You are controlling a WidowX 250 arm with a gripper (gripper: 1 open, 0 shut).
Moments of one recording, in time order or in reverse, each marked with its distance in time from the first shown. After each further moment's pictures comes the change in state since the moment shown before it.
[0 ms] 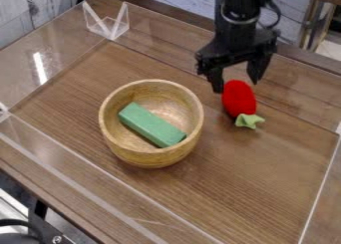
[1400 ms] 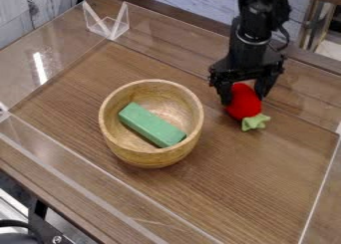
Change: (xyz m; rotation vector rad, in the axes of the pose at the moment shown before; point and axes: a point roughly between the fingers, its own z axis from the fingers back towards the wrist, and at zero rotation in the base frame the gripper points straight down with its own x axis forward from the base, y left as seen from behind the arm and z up) arm -0.005 -0.018 -0.041 0.058 0.037 -0.091
